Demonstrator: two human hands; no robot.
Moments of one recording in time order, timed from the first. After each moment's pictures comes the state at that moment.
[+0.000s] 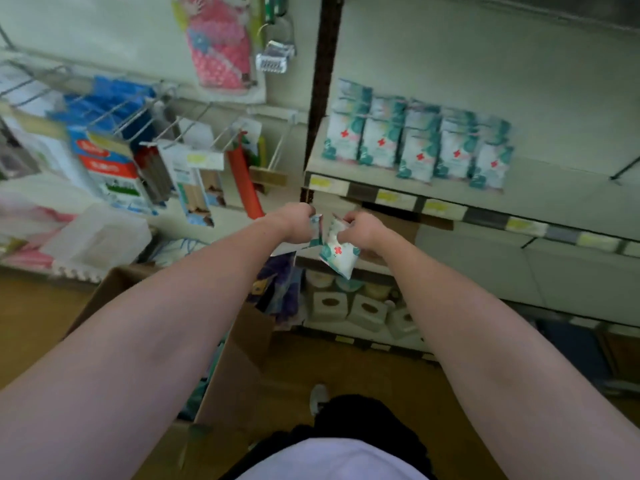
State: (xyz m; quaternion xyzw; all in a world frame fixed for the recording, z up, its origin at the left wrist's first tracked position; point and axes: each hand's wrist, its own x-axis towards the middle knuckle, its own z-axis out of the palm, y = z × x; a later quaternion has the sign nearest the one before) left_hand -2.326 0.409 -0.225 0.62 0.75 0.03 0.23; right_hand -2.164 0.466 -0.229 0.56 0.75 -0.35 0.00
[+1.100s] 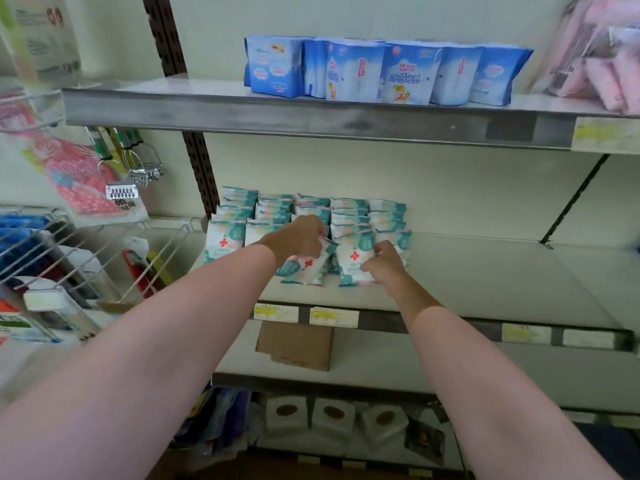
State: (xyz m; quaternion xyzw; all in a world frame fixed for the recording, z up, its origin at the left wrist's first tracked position) left_hand -2.131 0.688 -0.137 0.67 0.71 0.09 0.19; right_hand -1.946 0.733 -0.215 0.63 0.59 -0.42 -0.28
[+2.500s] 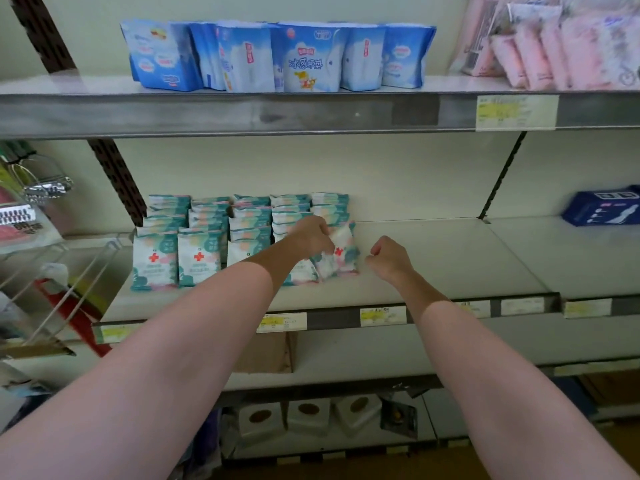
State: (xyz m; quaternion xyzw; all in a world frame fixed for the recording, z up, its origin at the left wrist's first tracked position) left_hand -2.016 0.745 -0.159 0.62 0.69 0.20 0.31; right_hand -1.832 0.758 -0.219 0.68 0.64 -0.27 -0.23
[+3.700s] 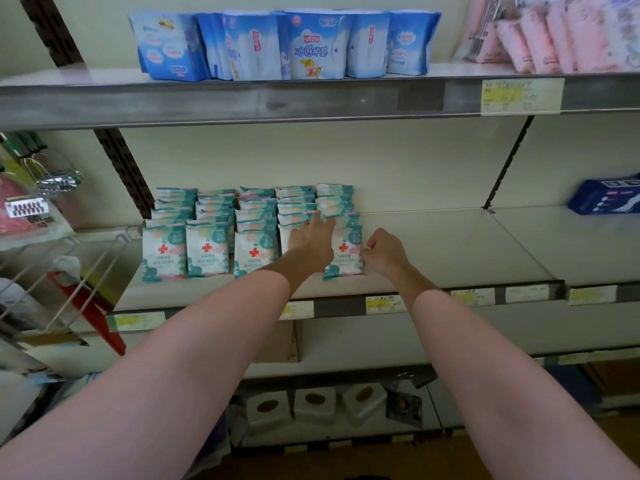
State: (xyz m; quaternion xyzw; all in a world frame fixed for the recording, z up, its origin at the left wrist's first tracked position) left_hand -2.012 0.717 -0.186 0.72 0.69 0.03 0.01; right_hand -1.854 0.741 -0.218 0.68 0.65 -0.25 -0.23
